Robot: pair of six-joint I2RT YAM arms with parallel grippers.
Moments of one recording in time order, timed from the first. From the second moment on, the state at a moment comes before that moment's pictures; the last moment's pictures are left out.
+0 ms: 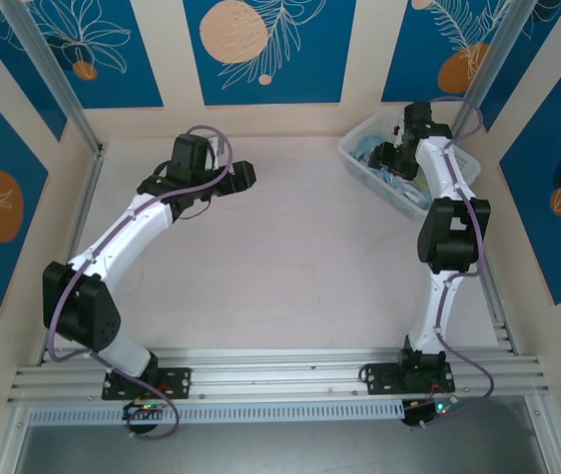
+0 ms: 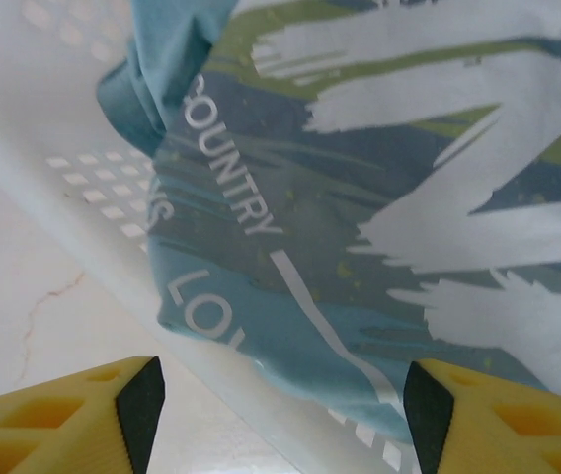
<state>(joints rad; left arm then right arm) -0.40 1.57 1.40 -0.47 0.20 -0.53 -0.04 2.14 2.01 -1.00 -0.17 0.26</state>
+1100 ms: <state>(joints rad) -0.40 1.44 1.42 -0.66 -0.09 -0.53 0.35 1.65 2.35 -0.74 -0.17 0.29</state>
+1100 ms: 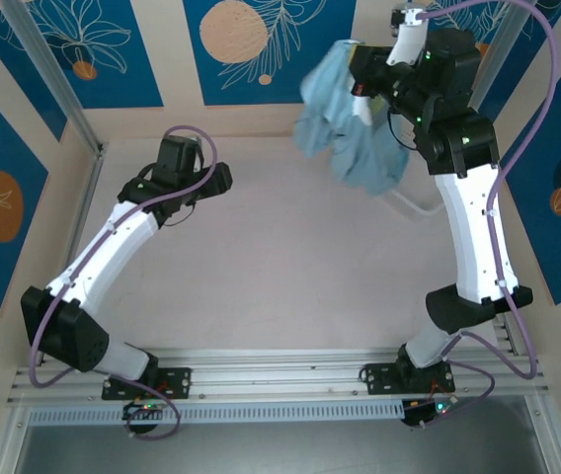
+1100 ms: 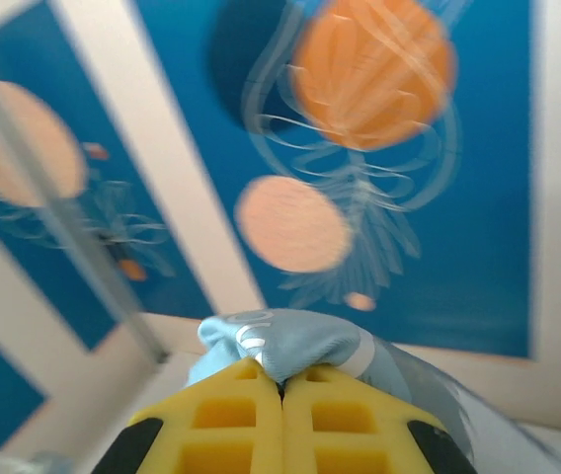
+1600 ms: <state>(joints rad) -0.40 1.29 1.35 -0.83 -0.31 -0.58 0.62 1.90 1.79 -0.79 -0.46 0.45</state>
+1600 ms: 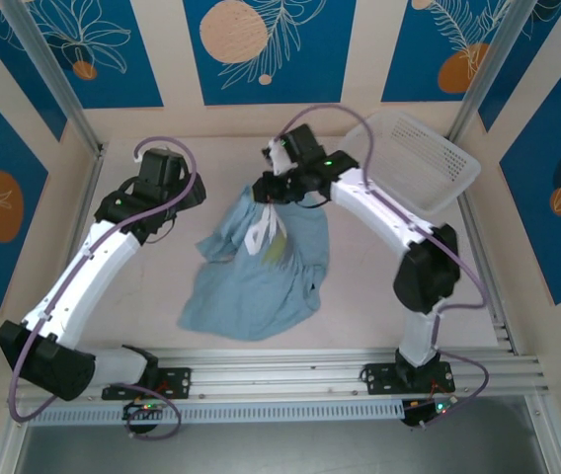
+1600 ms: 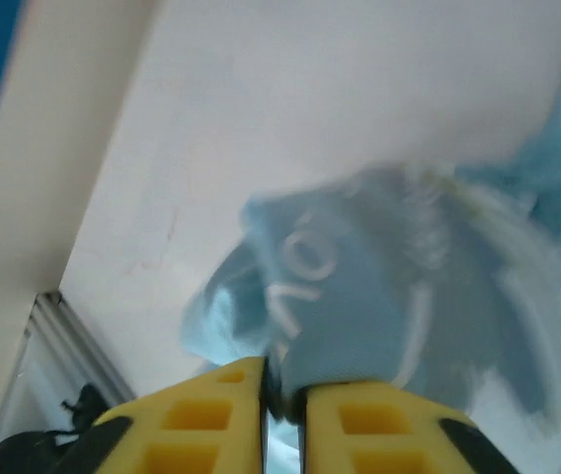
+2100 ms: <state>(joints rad) -0.50 1.26 1.04 -0.91 0.17 -0.48 0.40 1.62 1.35 -0.80 -0.36 0.58</state>
